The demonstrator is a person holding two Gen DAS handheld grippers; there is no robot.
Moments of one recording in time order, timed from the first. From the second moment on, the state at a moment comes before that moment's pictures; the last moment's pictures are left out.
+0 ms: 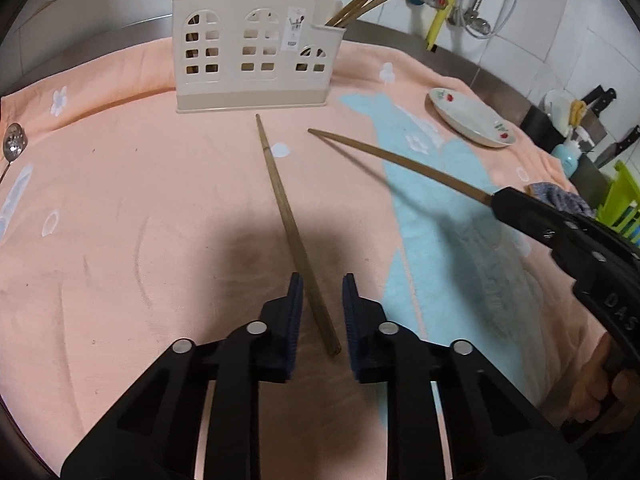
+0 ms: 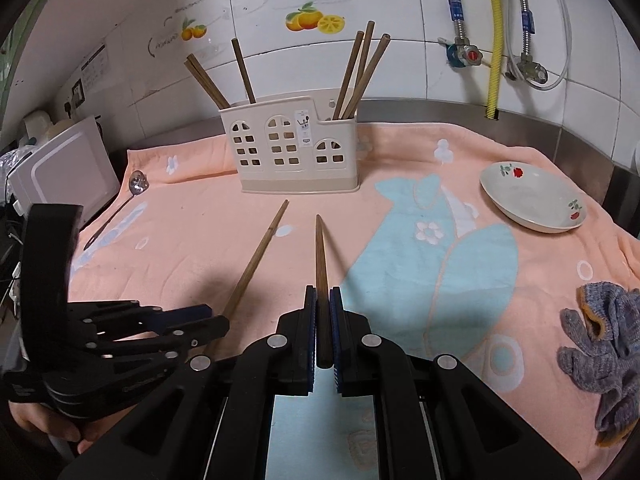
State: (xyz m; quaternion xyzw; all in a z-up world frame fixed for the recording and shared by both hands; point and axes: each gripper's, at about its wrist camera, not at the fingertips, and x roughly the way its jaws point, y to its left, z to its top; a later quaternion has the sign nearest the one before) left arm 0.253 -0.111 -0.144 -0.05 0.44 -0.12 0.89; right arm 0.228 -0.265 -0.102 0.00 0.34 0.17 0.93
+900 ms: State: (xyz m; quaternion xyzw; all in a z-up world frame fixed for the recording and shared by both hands) left arm 0.257 -0.094 -0.110 -0.02 0.40 -0.10 0.91; right arm 0.226 -0.274 -0.071 0.00 0.30 0.16 0.94
